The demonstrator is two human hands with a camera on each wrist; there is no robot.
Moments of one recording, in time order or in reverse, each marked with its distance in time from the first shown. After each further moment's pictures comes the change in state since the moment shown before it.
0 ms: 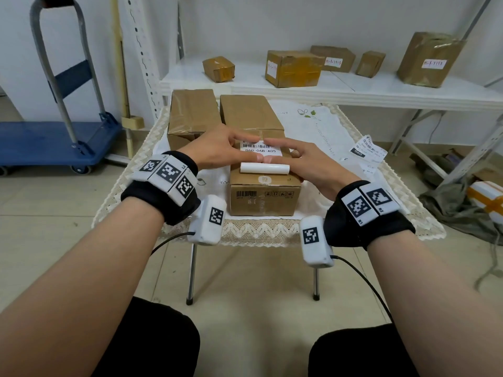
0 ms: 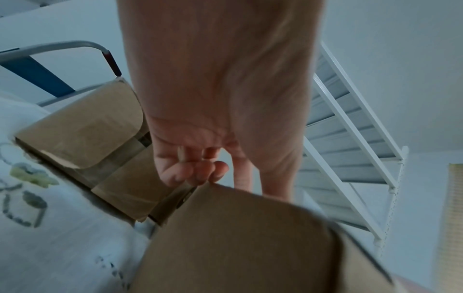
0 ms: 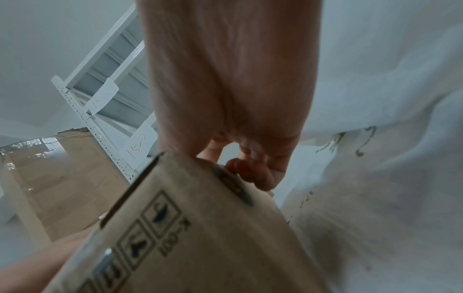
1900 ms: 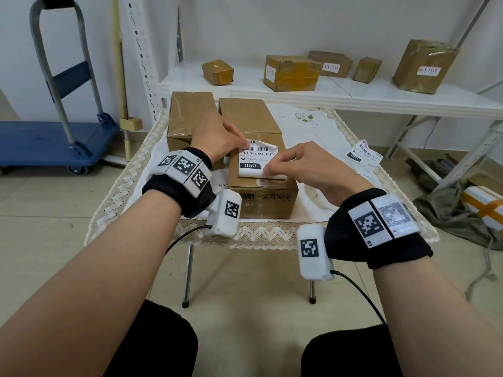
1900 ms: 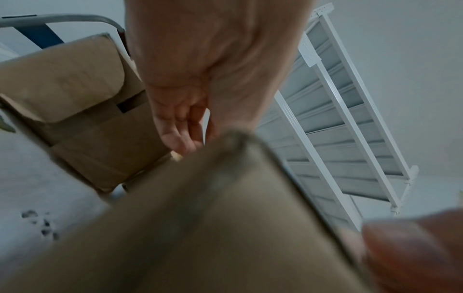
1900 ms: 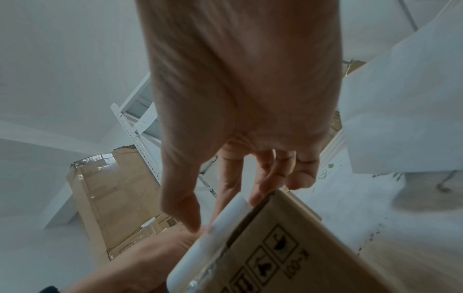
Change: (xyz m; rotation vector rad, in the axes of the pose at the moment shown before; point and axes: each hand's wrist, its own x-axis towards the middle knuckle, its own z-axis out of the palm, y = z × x) left_hand 0.029 -0.009 0.007 -0.264 0.337 -0.146; right_hand -0.038 -0.040 0.004 -0.116 0.060 0.060
